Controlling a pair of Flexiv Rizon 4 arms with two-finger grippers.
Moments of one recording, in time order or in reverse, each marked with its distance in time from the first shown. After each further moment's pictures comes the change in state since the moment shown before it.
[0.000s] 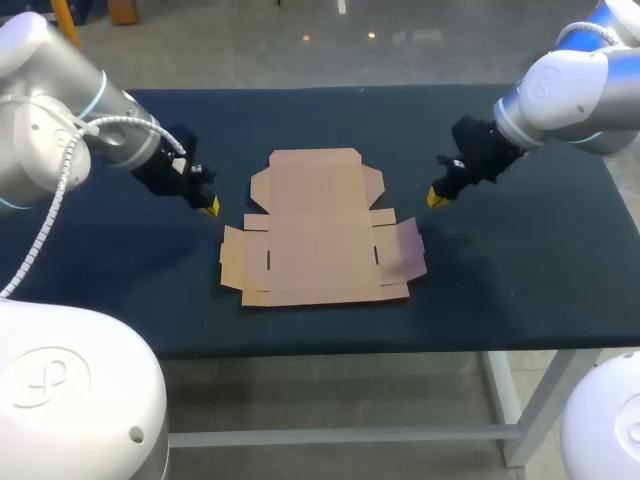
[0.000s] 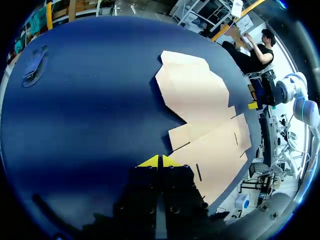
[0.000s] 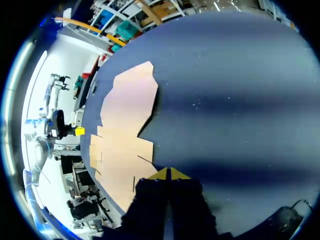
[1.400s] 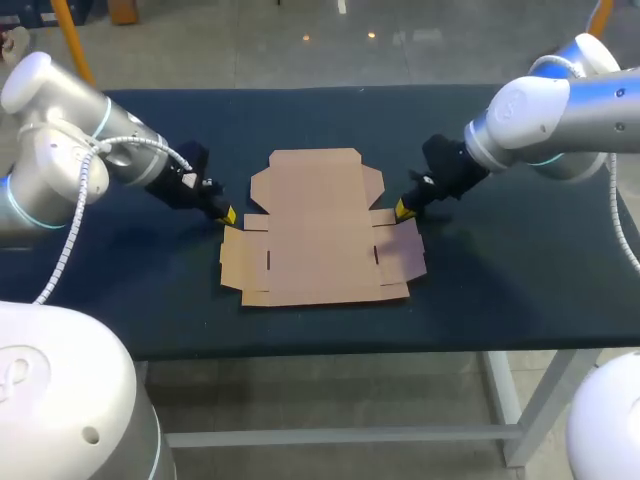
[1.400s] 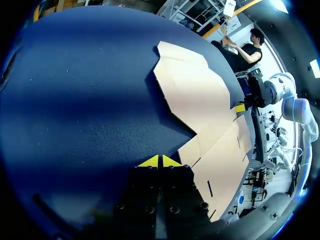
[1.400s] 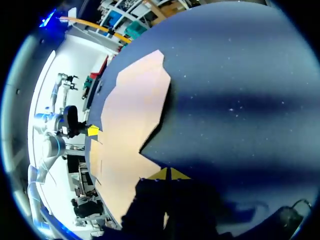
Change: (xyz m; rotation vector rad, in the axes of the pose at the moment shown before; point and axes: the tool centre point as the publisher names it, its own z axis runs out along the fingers) left arm -0.009 -0.014 0.061 0.012 0.145 0.041; right arm 0.017 0.018 0.068 -0.024 0.101 -0.025
